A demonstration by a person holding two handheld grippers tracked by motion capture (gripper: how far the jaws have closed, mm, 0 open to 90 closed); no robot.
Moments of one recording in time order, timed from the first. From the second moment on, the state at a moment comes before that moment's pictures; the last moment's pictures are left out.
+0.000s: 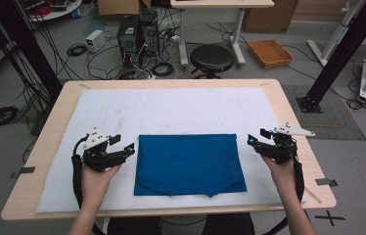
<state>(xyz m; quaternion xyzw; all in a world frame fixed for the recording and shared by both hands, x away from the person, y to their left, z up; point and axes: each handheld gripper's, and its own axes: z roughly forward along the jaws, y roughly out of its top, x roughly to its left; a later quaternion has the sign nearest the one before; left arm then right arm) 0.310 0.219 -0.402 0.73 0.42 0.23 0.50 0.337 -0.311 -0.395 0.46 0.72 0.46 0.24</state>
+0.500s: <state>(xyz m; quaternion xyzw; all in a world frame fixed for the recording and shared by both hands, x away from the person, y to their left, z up) 0.303 0.220 -0.399 0.72 0.41 0.23 0.50 0.339 -0.311 -0.393 0.46 0.71 0.47 0.24</state>
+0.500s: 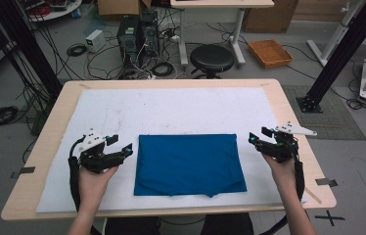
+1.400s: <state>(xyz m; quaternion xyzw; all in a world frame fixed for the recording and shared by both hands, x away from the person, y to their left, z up) 0.270 0.222 -0.413 0.70 0.46 0.23 0.50 0.344 -0.285 -0.384 0.42 0.73 0.48 0.25</state>
